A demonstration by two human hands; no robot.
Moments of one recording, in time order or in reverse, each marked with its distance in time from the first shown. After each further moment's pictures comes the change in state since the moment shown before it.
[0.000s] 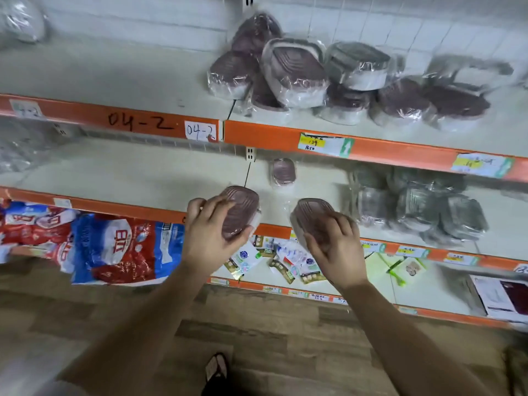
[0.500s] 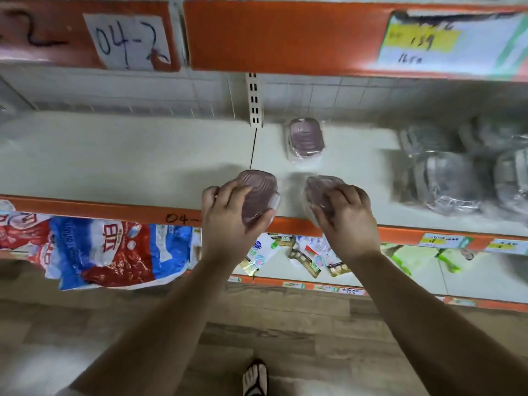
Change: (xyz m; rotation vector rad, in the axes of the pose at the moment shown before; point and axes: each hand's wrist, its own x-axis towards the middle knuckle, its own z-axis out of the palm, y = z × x) left_hand 0.016 -0.064 0.168 -0.061 -0.001 -0.093; right_hand 0.079 0.048 0.162 -0.073 -0.136 0.096
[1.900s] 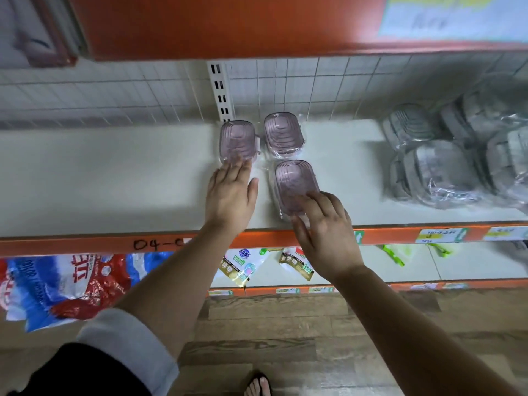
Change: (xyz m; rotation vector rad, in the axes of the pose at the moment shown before) left_hand 0.072 -0.019 0.092 0.124 -0.411 0.056; right_hand 0.006 0.001 0.032 -0.021 -0.042 -0.032
